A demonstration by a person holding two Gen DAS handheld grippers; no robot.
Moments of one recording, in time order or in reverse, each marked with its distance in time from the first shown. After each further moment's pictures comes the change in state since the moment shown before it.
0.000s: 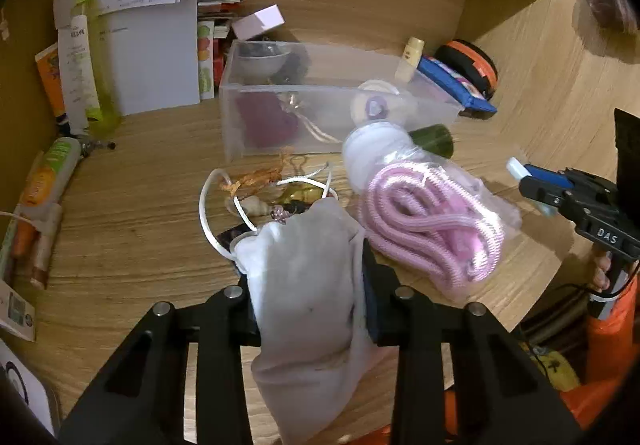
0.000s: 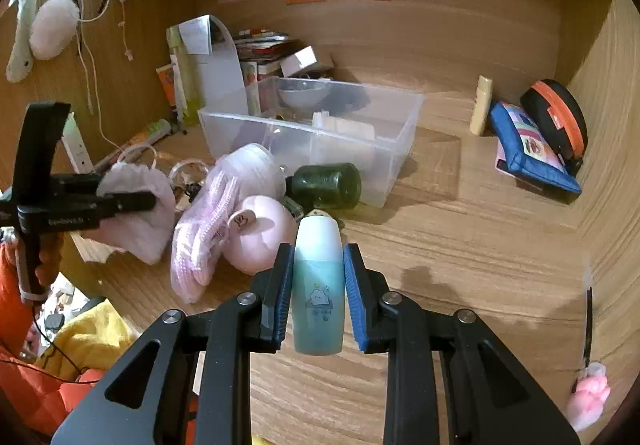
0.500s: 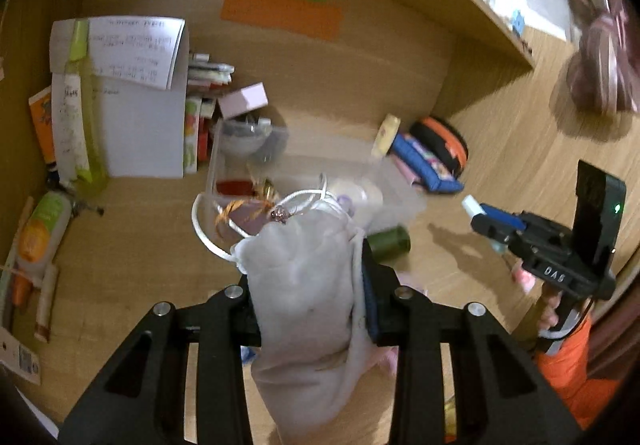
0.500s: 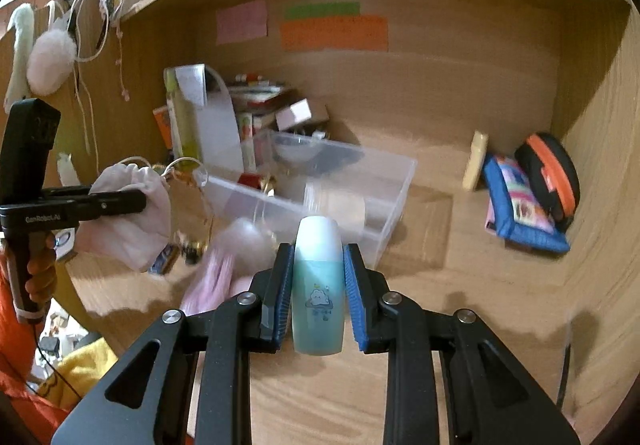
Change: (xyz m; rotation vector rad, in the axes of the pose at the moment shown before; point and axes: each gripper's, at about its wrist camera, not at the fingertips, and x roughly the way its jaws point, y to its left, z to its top) left arm -0.031 0.005 0.060 -0.079 -0.171 -0.114; right arm -0.010 -0.007 0.050 -0.017 -0.118 -0.016
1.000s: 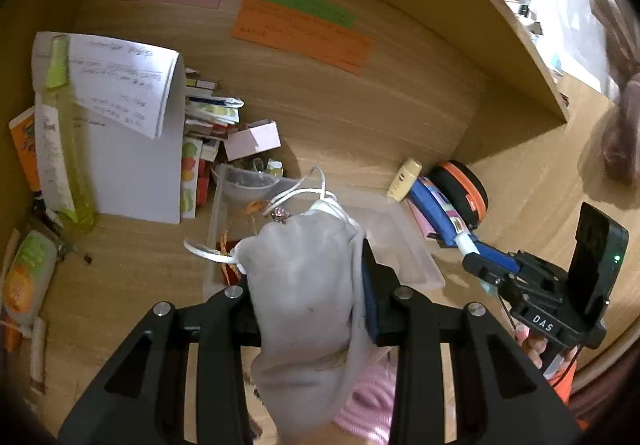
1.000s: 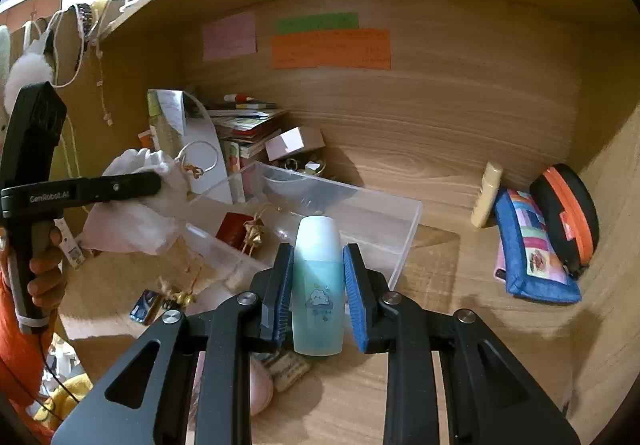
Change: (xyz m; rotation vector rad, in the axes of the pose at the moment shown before) left arm 0.047 0.017 0.053 -0.083 -0.043 0.019; right arm 0.042 -0.018 0.046 0.004 -0.017 0.012
